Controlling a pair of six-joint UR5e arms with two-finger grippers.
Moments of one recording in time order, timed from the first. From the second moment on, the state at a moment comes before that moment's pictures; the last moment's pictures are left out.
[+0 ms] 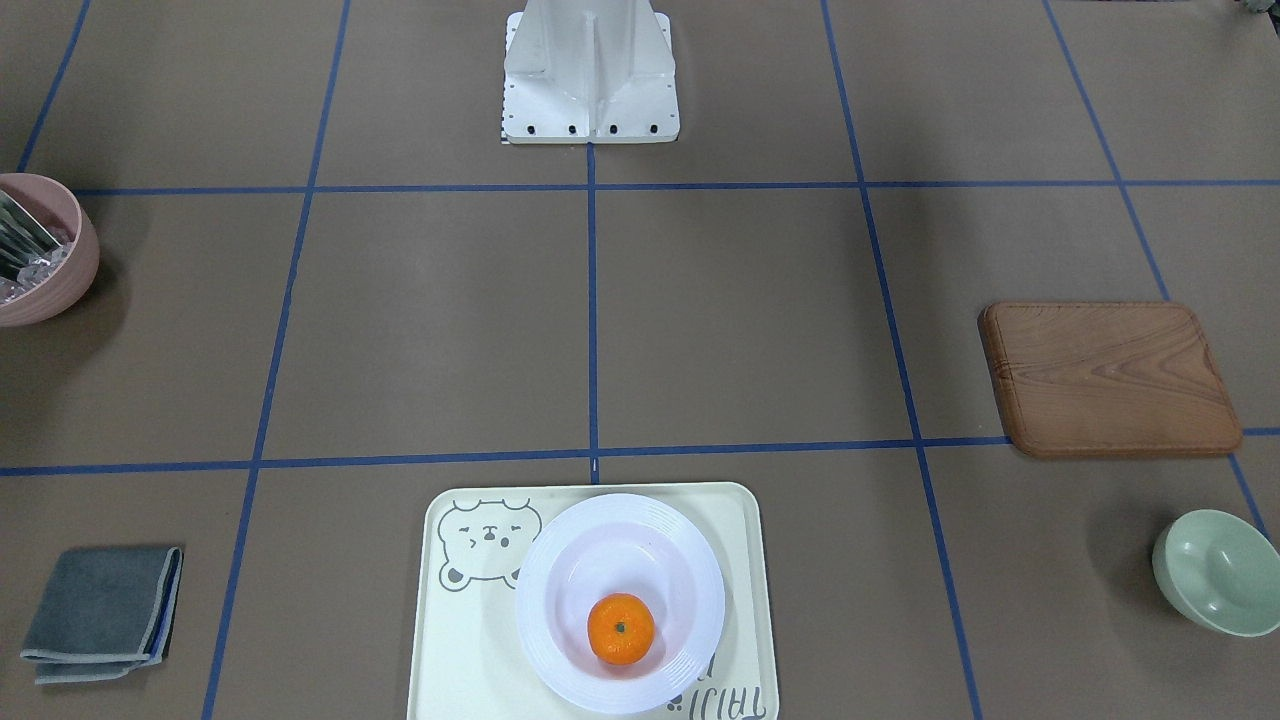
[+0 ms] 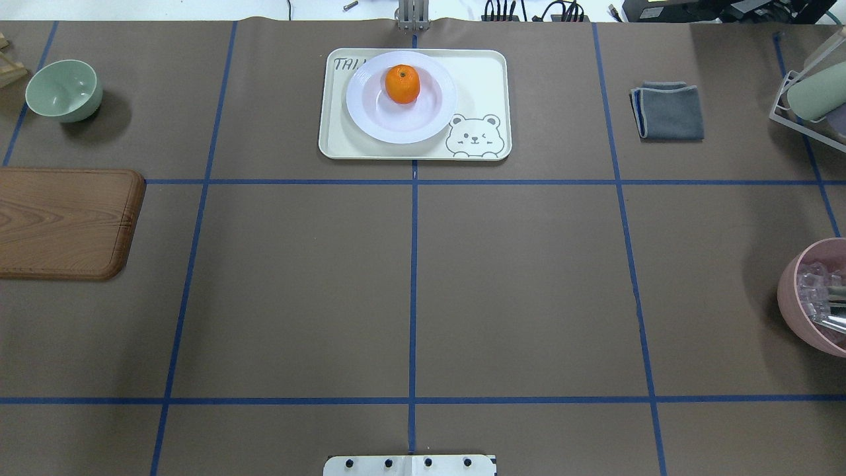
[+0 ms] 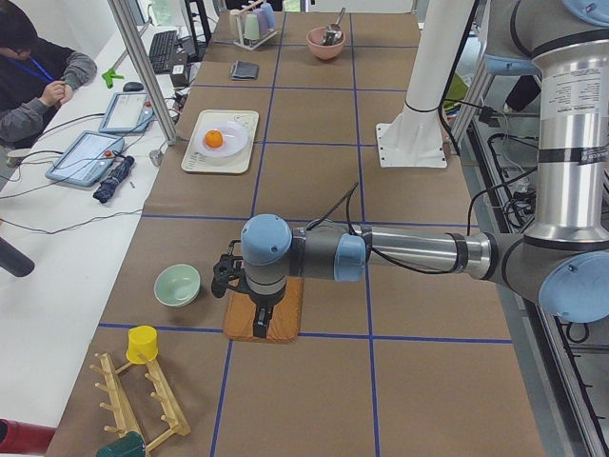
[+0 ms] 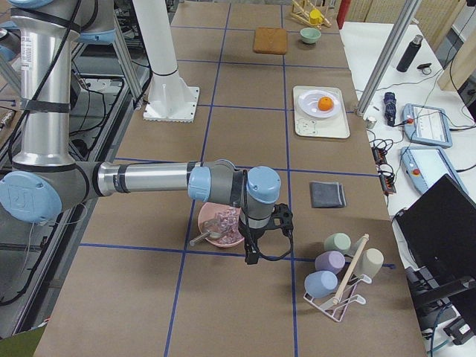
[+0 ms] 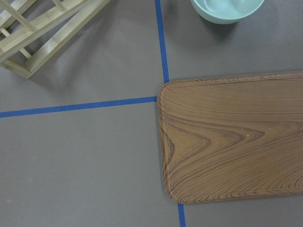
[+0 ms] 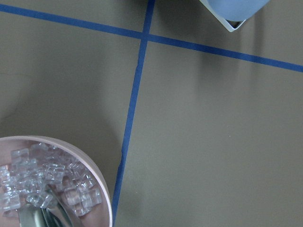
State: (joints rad) left arm -1.64 -1.50 -1.72 -1.57 -2.38 0.10; right arm 1.59 -1.68 1.76 -1.77 2.25 -0.26
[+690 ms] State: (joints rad) left arm -1.64 -1.50 -1.72 -1.56 -2.38 0.10; right arm 1.59 -1.68 1.80 -1.77 2.25 -0.26
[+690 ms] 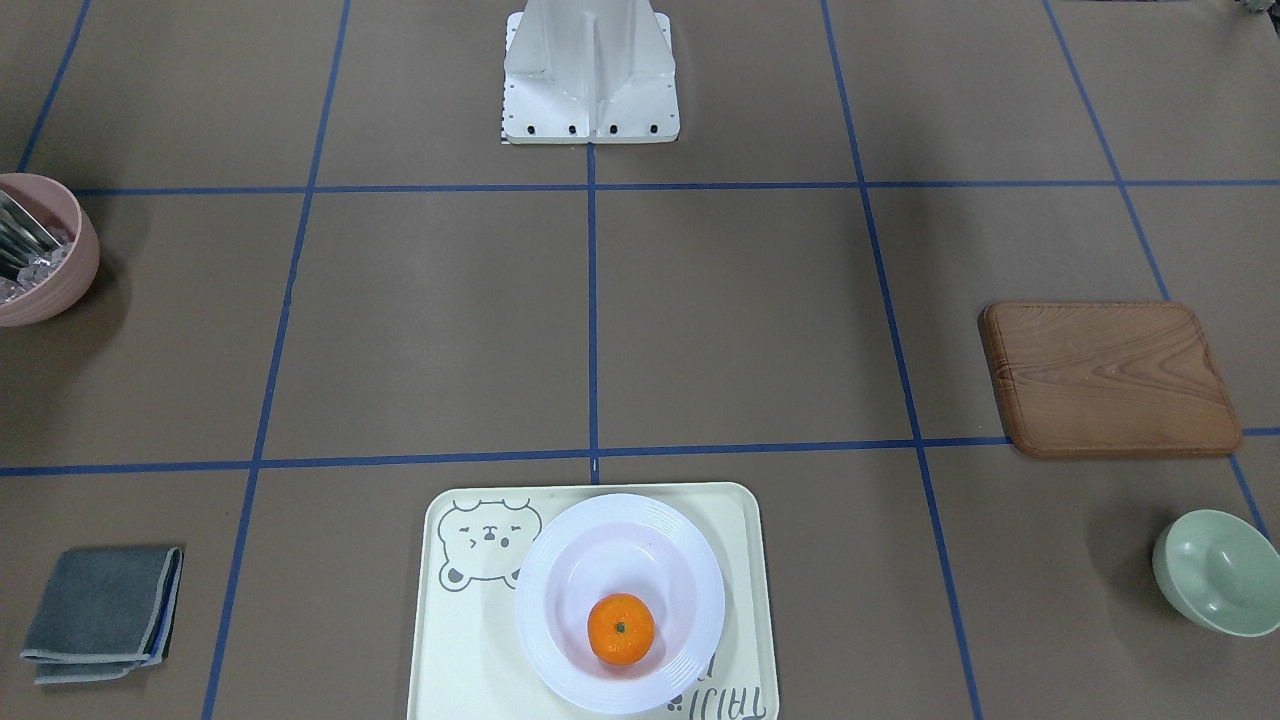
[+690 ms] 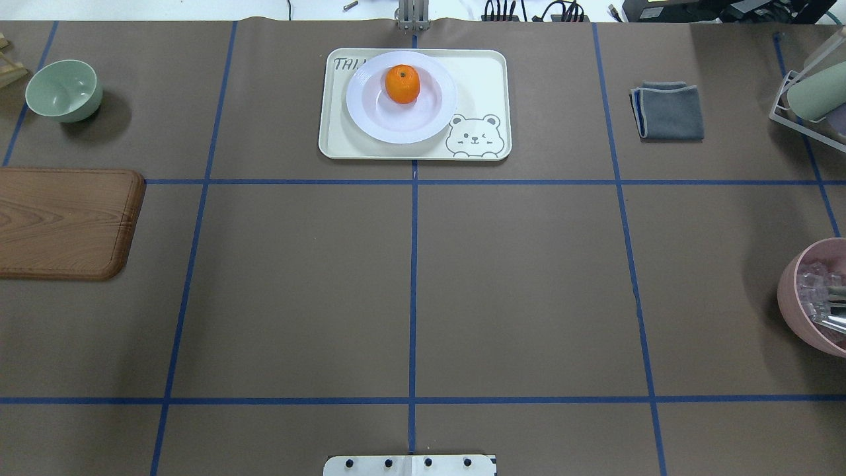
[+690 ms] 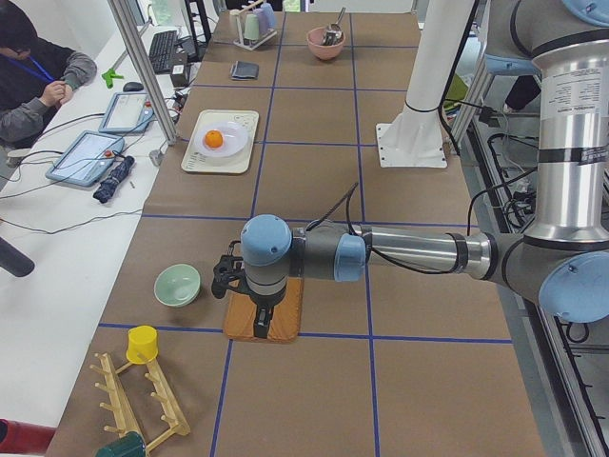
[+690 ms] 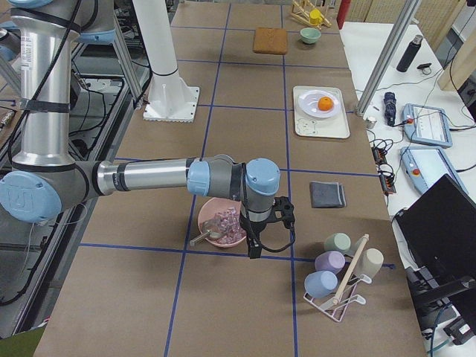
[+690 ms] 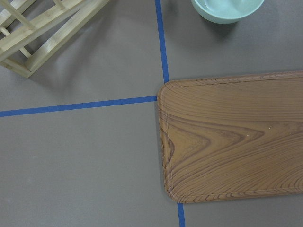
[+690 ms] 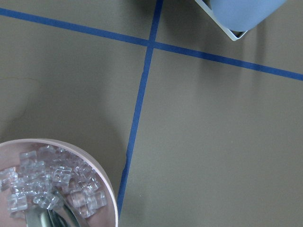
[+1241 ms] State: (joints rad) left arm -1.64 -1.50 -1.71 -1.56 -2.38 0.10; right arm 1.59 -1.67 1.80 -1.76 2.25 -0.26
